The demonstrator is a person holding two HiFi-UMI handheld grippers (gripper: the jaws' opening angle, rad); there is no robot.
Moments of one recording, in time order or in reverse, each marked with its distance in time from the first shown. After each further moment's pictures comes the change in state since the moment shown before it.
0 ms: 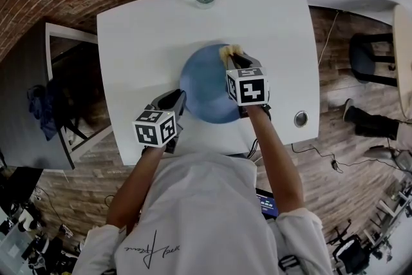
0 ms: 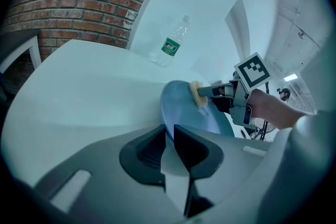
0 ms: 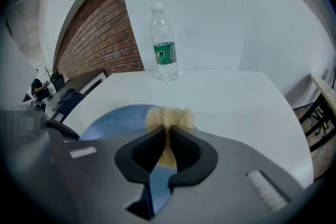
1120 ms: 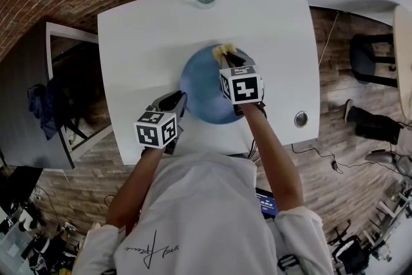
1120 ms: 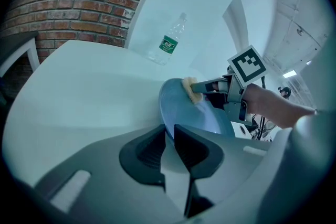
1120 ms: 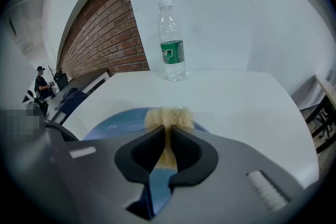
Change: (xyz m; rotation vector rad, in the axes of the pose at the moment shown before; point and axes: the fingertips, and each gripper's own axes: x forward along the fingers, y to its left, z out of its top) left arm -0.001 -0.003 -0.005 0.025 0.020 -0.002; right arm 0.011 0.016 0.005 -0.021 -0.007 0.031
